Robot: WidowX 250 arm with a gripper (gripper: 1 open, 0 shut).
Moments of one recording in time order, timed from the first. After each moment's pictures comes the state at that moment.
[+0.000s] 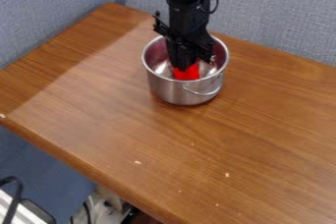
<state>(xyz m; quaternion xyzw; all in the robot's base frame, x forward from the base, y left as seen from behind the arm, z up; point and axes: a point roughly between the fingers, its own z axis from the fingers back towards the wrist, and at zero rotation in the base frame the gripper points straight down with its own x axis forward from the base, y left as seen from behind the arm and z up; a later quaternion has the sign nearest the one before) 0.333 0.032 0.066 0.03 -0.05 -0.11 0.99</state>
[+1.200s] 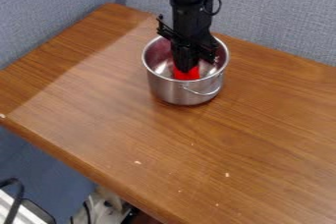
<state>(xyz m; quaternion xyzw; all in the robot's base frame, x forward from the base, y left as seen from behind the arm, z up) 0.339 0.029 0.064 0.02 -0.05 -0.11 0.99</state>
